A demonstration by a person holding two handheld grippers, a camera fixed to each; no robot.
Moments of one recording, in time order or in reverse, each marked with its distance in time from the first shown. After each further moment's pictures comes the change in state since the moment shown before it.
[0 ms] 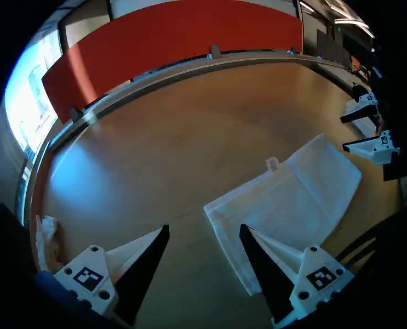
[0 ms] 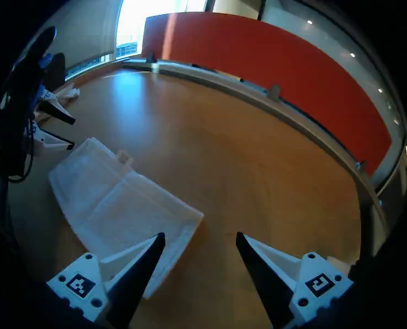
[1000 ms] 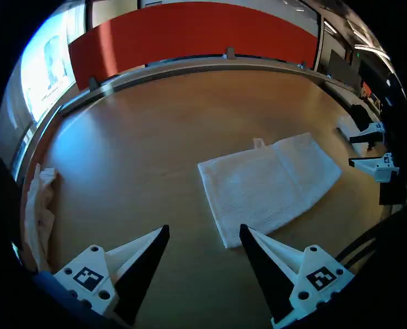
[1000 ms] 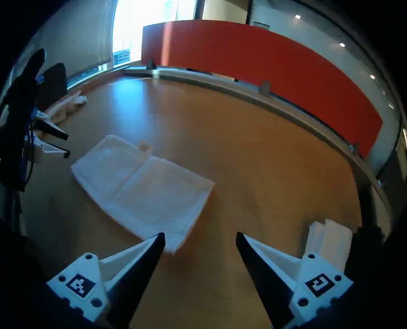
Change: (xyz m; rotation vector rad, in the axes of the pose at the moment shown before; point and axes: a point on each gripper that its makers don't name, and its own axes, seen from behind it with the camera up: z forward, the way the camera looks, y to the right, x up) left arm -0.058 0.020 -0.058 -0.015 -0.011 -0.178; right arm -0.038 -0.027 -0.061 0.011 0.016 0.072
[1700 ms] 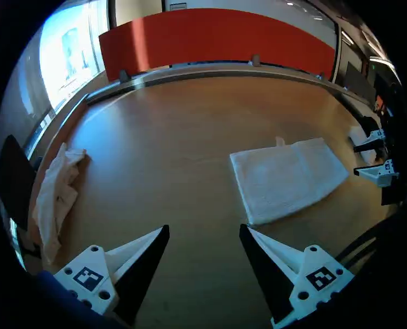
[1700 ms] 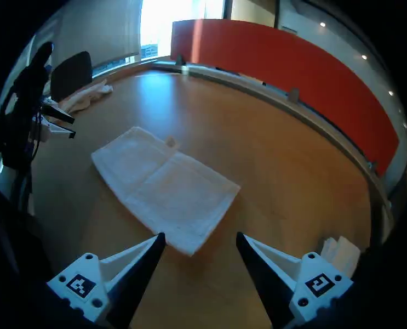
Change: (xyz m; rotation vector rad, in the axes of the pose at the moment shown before) left arm -0.032 -0.044 -0.045 0.112 0.018 -0.089; right arm -0.001 -0.021 0.008 0.144 -0.011 -0.117
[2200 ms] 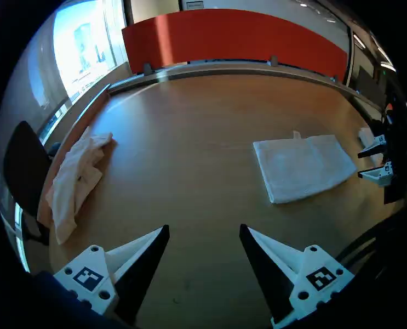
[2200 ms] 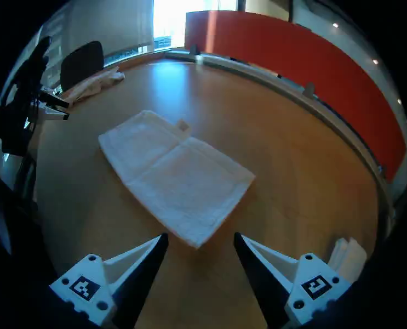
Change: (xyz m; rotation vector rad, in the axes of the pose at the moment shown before) left arm -0.031 -0.036 -0.036 0.088 -0.021 -0.050; right arm -0.023 -0.010 0.012 0.074 -0.058 -0.037
